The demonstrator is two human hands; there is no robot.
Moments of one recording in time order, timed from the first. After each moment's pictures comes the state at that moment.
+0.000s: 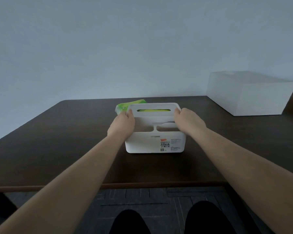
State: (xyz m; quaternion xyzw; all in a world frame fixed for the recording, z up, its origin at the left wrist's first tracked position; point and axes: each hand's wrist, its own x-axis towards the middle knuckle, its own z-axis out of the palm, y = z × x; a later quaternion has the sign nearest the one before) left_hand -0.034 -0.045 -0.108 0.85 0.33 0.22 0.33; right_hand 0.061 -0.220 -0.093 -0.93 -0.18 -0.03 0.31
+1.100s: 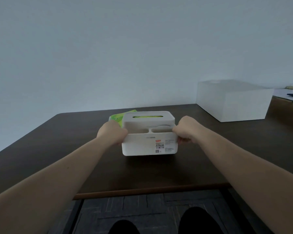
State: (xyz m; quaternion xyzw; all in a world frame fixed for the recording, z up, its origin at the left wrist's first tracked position) left_hand -0.057 -0.064 -0.072 0.91 0.34 0.12 0.22; right_hand 0.054 -0.261 -0.072 -0.92 -0.16 0.09 0.36
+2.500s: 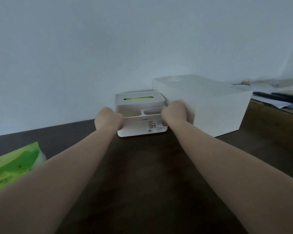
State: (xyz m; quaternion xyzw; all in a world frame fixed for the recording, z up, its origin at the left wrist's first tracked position) left_hand 0.327 -0.114 -0.105 0.90 0.27 0.18 0.30; right_hand 0.366 -0.292 -0.092 -0.90 0.03 -0.10 0.41
